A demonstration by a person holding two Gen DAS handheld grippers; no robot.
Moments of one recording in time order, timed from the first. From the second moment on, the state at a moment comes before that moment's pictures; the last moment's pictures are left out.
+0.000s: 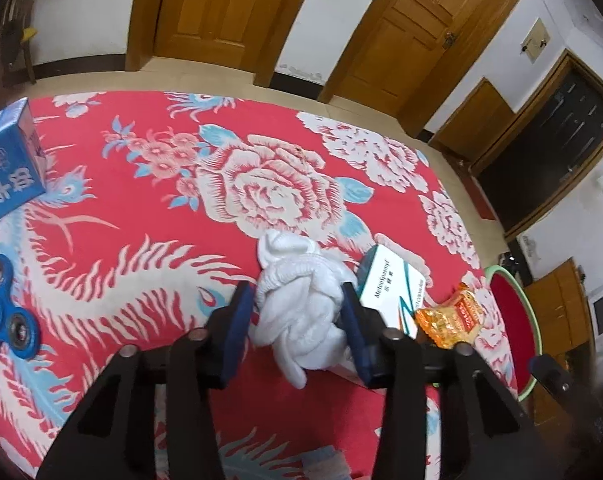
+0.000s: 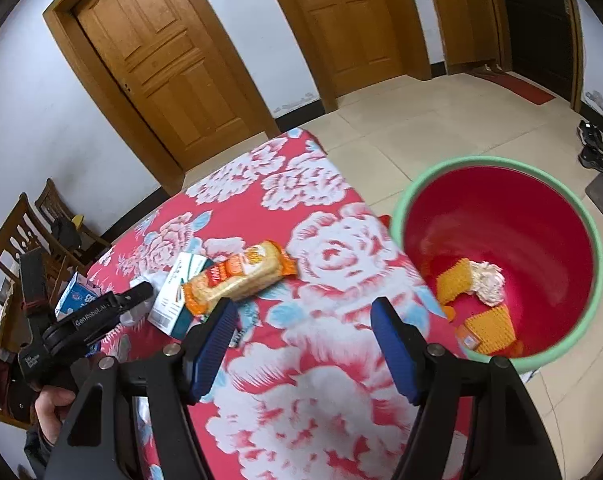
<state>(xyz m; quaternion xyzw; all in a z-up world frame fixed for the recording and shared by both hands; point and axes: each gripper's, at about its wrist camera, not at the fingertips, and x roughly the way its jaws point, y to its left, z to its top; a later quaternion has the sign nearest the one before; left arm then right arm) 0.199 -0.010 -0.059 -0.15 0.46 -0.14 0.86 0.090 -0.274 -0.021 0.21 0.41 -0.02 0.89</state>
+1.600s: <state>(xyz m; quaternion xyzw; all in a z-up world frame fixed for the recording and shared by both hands) 0.173 0.004 -0.019 -0.16 0.40 -0.16 0.89 0.149 -0.234 -0.027 0.22 0.41 0.00 0.88</state>
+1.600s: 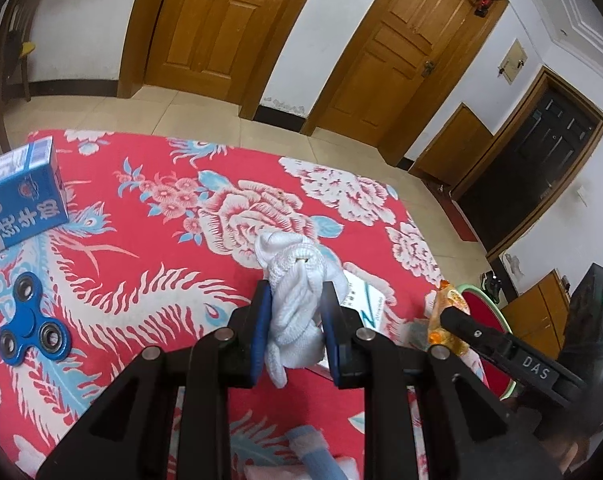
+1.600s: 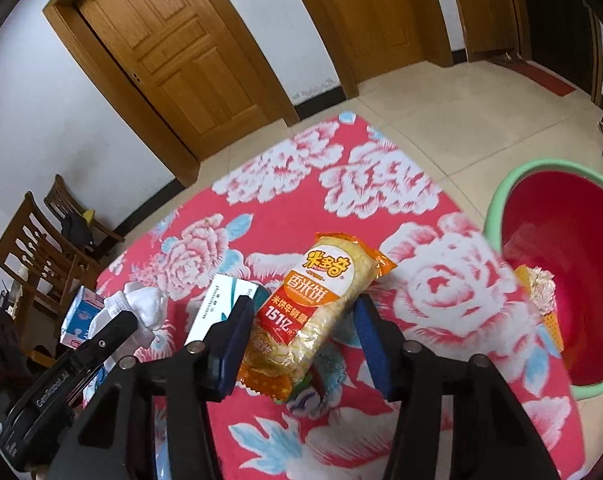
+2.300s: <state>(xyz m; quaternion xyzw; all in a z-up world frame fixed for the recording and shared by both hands) 0.126 -0.069 0.021 -0.10 0.40 -0.20 0.89 0.071 -0.304 0.014 0.25 0.35 -0.02 0.90</state>
